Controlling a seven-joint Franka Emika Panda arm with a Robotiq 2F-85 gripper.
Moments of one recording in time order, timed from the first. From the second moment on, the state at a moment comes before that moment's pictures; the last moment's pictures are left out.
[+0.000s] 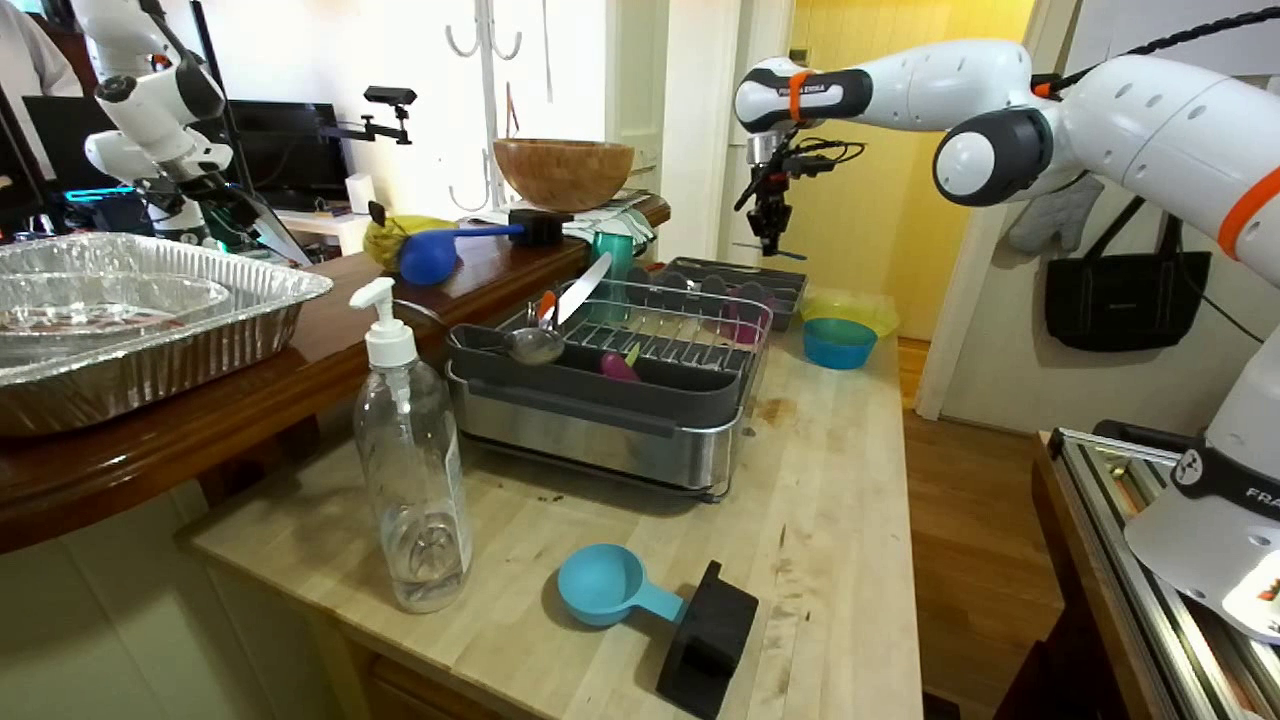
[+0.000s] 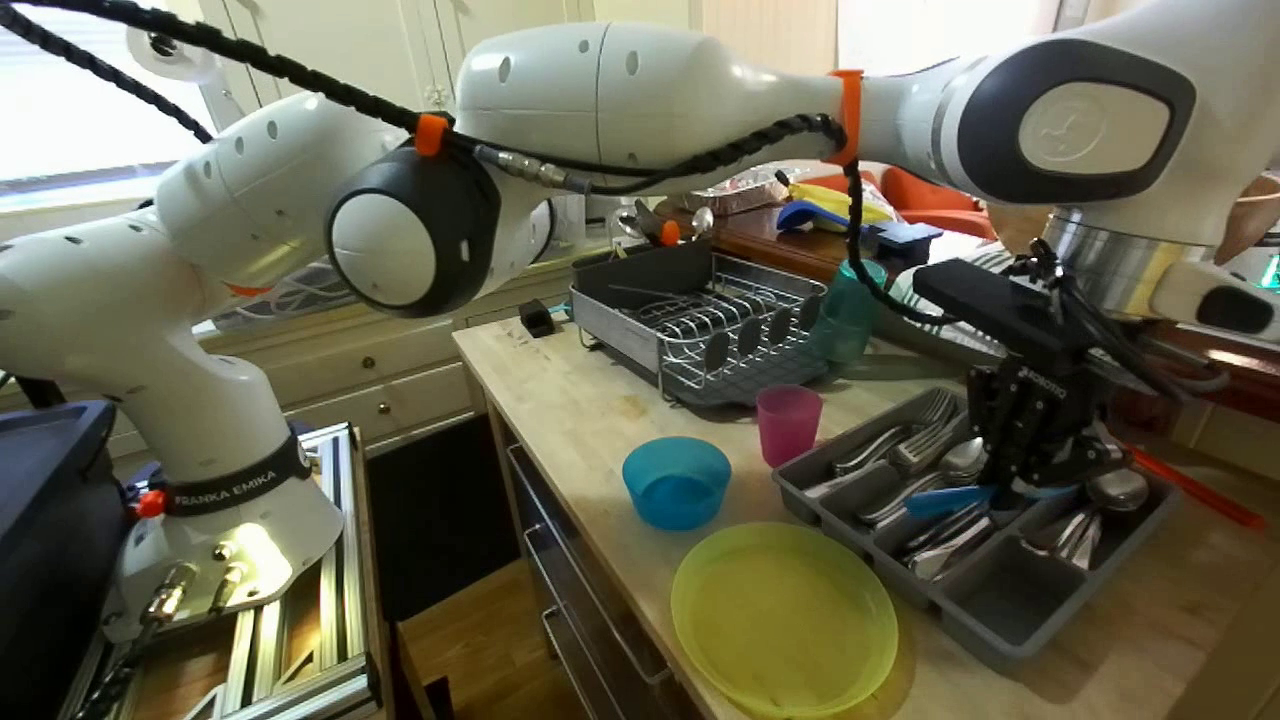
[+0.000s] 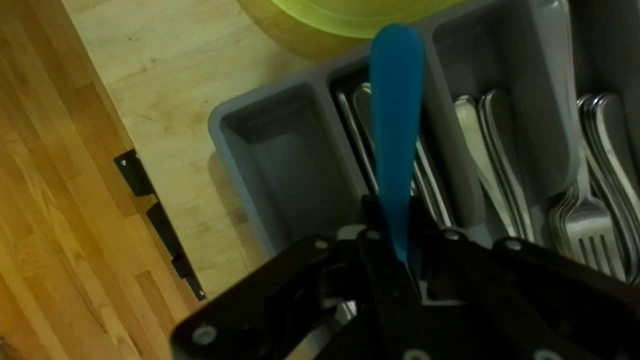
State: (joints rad) arm -0.64 1.17 -0.08 -0.46 0.01 1.48 -0.33
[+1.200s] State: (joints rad) arm -0.57 1.23 -0.09 -0.46 -0.06 1.46 -0.64
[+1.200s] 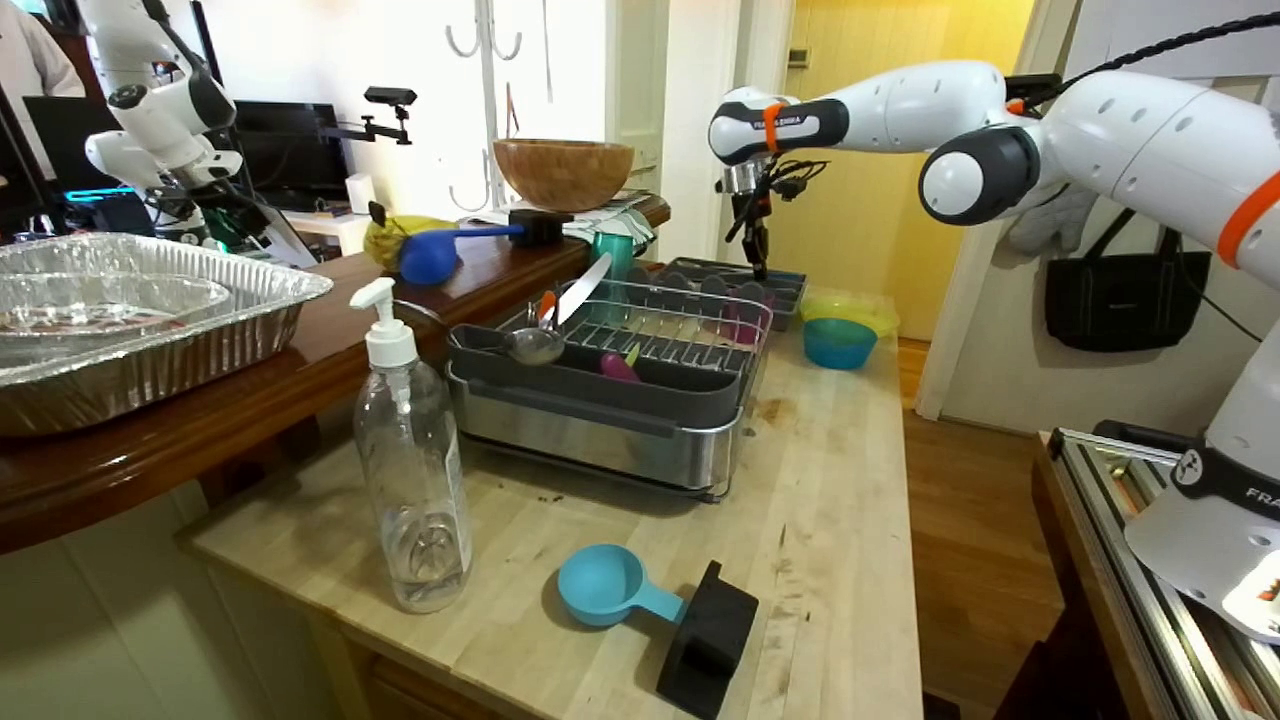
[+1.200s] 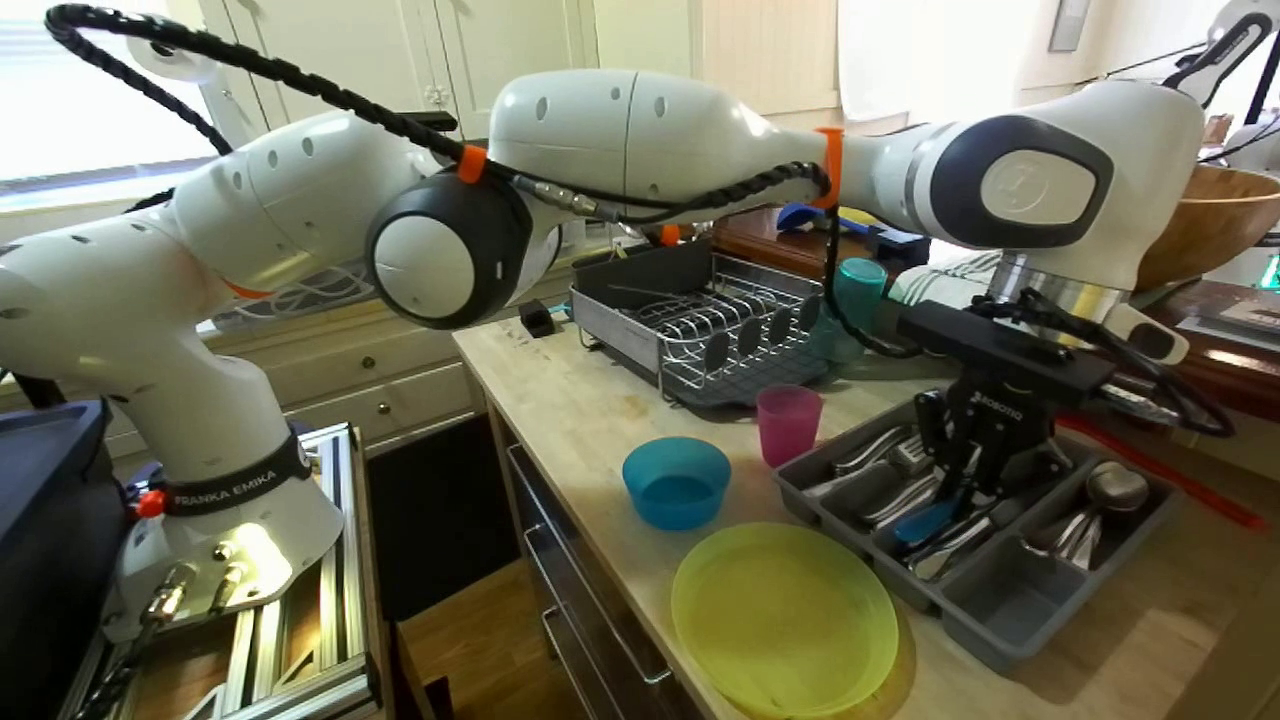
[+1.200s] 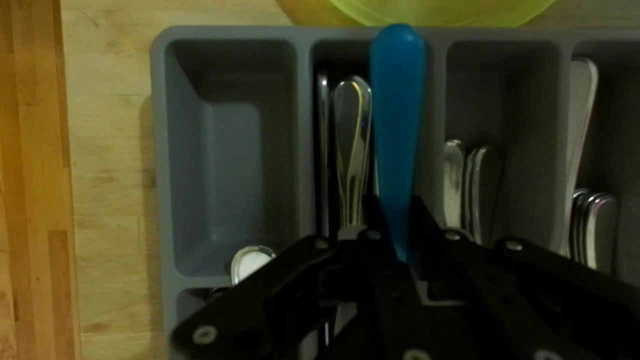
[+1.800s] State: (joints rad) arm -0.57 1.24 -0.08 -0.45 -0.06 1.46 -0.63
